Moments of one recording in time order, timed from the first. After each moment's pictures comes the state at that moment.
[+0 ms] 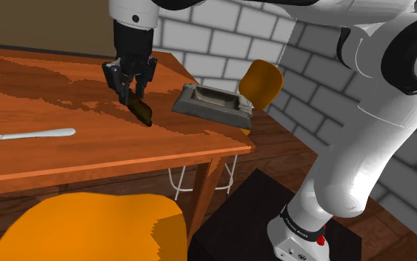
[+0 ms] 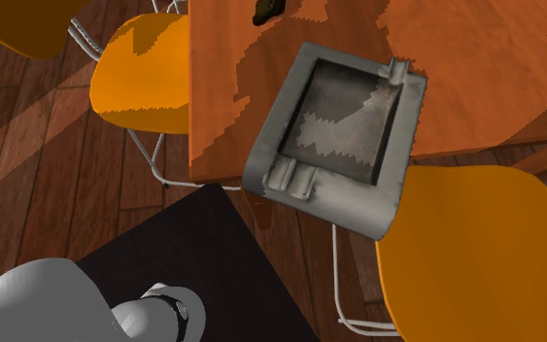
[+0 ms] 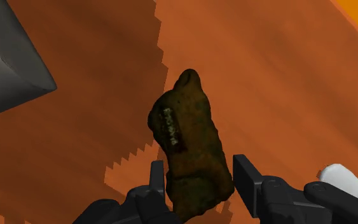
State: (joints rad) arm 0.14 0.03 0.46 -1.67 -0.06 1.77 0.35
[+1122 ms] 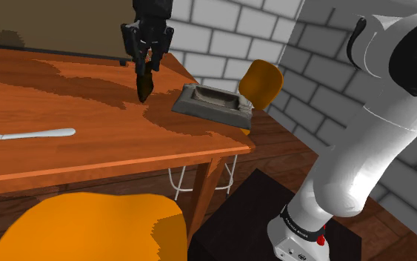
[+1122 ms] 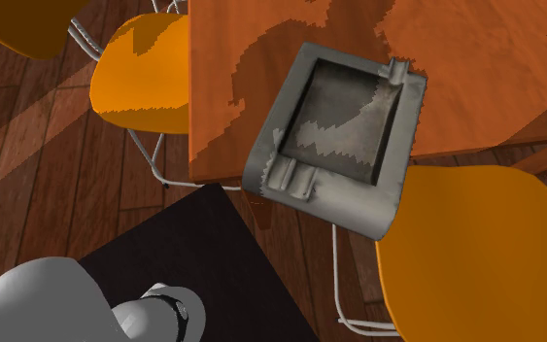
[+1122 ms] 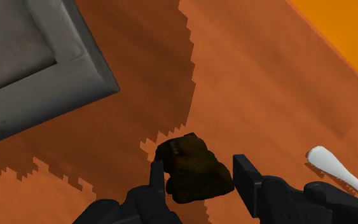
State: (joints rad) arm 0.11 -0.02 0.43 -1.55 -0.03 1.59 0.28
